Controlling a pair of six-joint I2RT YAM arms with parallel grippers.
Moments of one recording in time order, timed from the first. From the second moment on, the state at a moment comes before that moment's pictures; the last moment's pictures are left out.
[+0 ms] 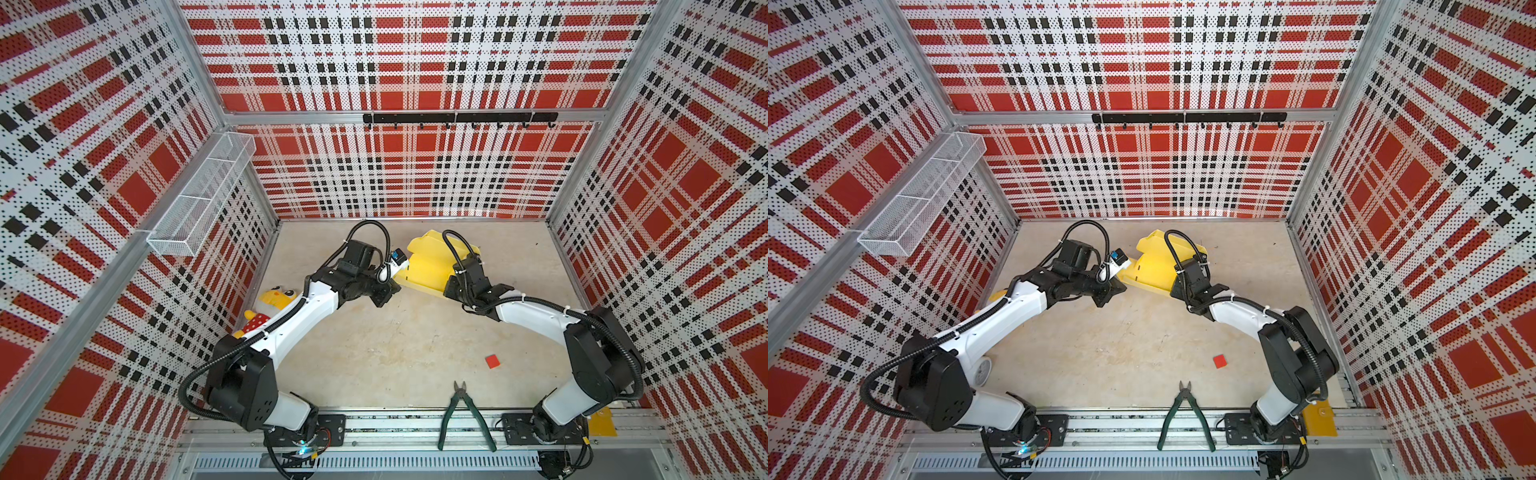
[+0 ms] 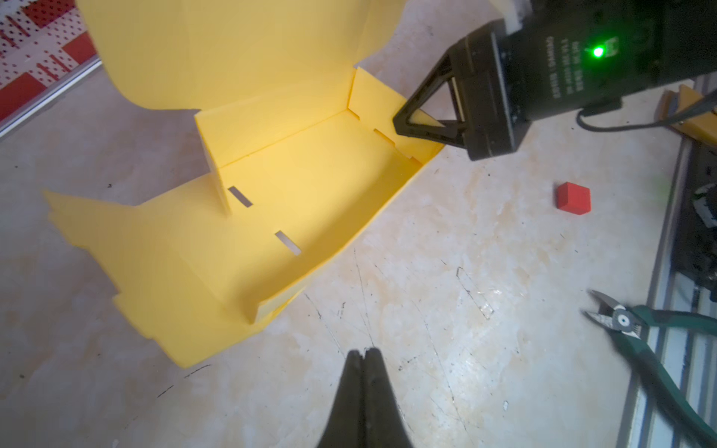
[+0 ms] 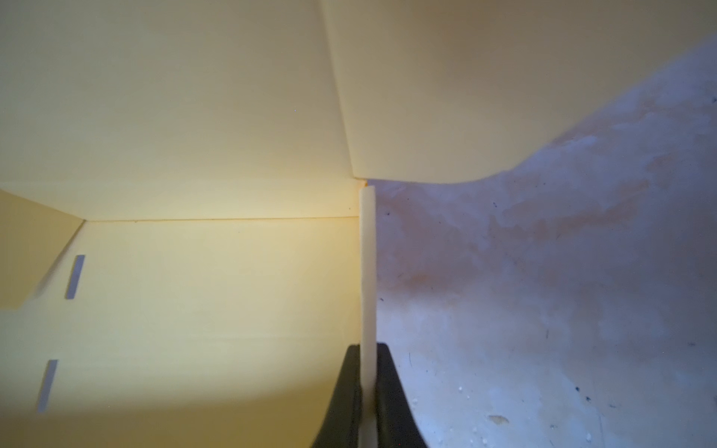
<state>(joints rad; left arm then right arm) -0.47 1.46 1.14 -0.51 0.40 0.33 0.57 1.61 0.96 -0.14 0.20 0.77</state>
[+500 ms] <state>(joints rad) -0.46 1.47 1.13 -0.46 0.32 0.23 0.62 1.58 0.96 -0.13 0.21 0.78</state>
